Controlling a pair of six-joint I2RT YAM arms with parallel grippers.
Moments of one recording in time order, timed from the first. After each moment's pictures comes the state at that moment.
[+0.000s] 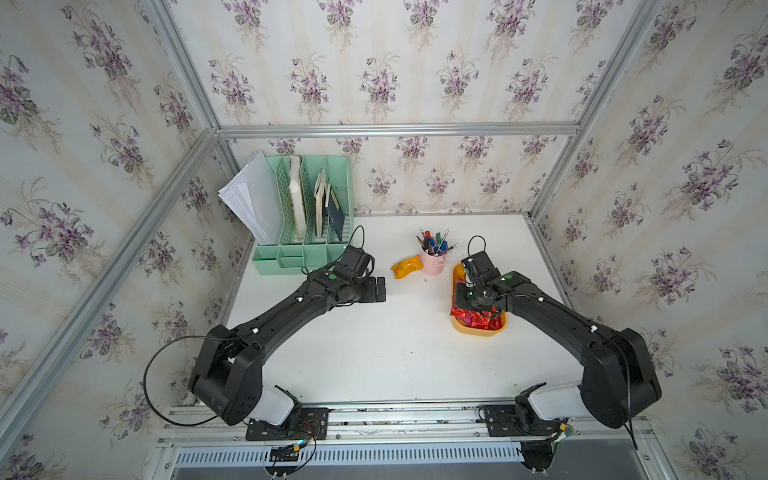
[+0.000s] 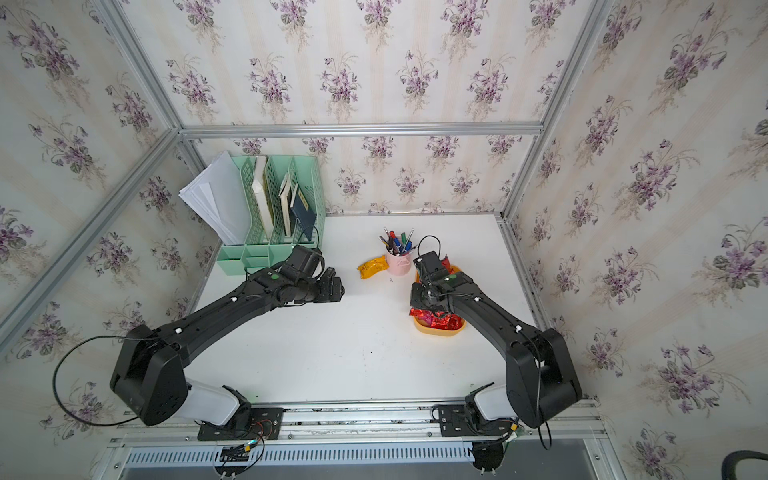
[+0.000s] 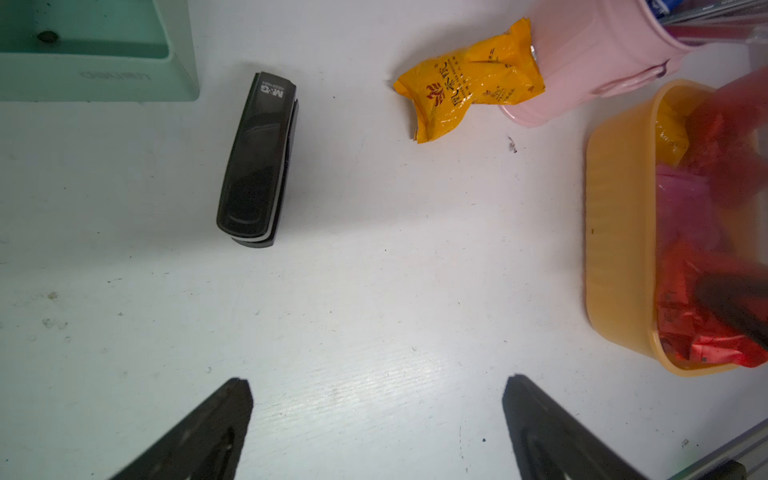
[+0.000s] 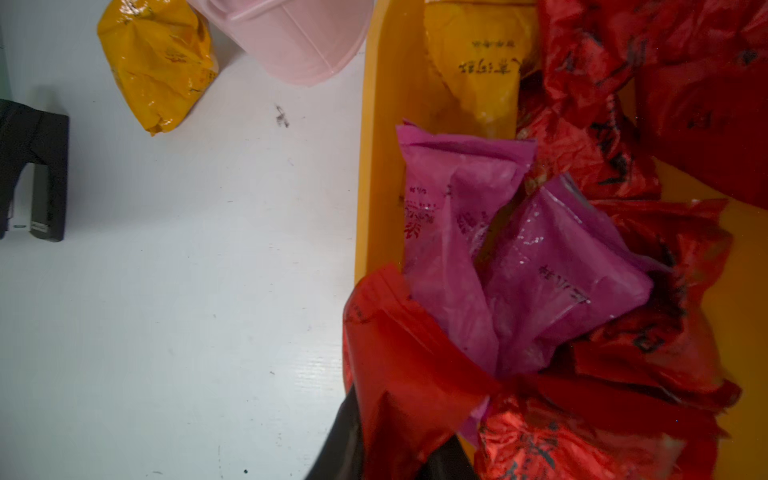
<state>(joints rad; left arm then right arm) -0.54 1.46 1.09 -0.62 0.03 -0.53 0.45 1.42 0.97 -0.69 0.04 0.54</state>
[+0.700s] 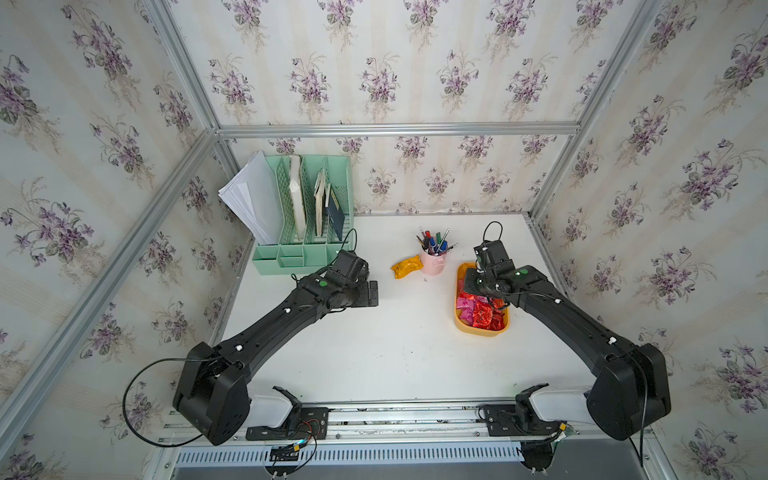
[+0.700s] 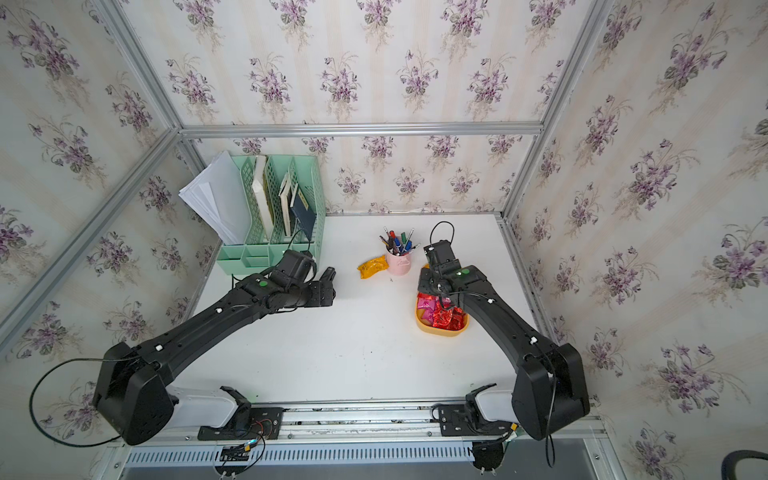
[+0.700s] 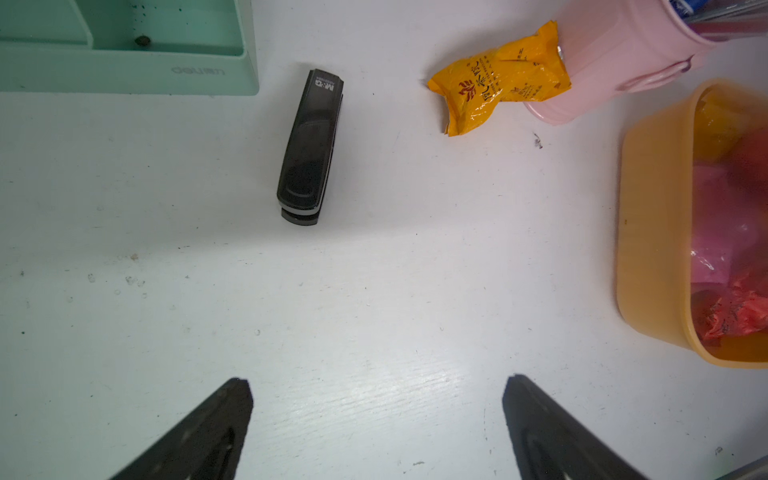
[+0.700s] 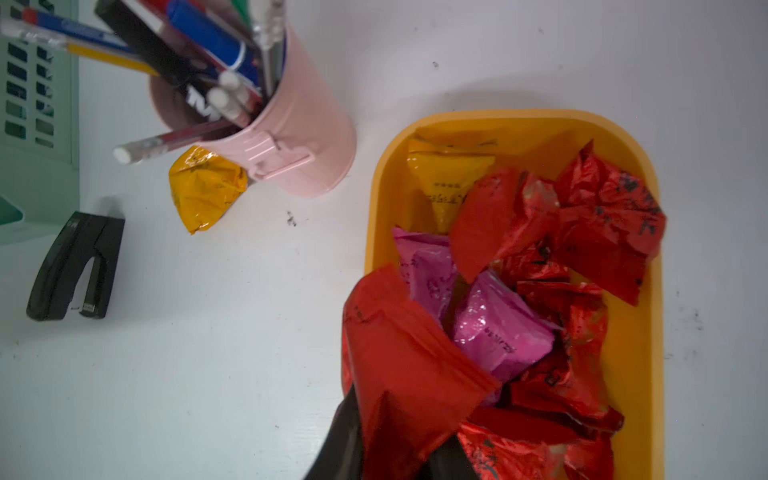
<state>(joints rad) -0.54 1.38 1.05 -0.68 -0.04 -0.53 0.36 1.35 1.04 -0.69 0.11 0.51</state>
